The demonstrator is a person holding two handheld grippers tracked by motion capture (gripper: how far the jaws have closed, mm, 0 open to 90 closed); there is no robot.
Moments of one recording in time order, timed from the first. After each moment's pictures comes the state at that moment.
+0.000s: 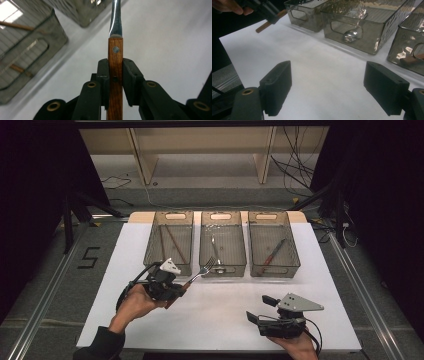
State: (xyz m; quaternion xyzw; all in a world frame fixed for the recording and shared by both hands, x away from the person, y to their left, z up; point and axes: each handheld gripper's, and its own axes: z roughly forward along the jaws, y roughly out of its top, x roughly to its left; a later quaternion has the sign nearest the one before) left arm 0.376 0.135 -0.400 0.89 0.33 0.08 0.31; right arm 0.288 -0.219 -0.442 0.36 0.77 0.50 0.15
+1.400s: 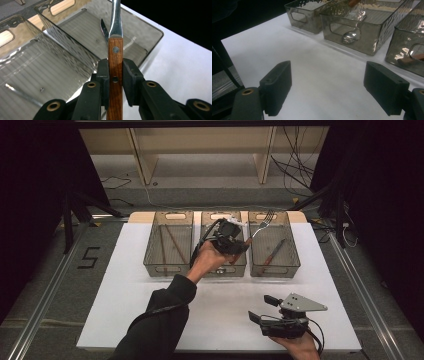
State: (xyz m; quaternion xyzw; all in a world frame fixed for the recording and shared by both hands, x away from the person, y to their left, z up) left arm 0.481 -0.025 -0.358 0.85 0.32 0.09 0.41; right arm 0.287 -0.225 -0.441 0.36 0.77 0.51 0.15
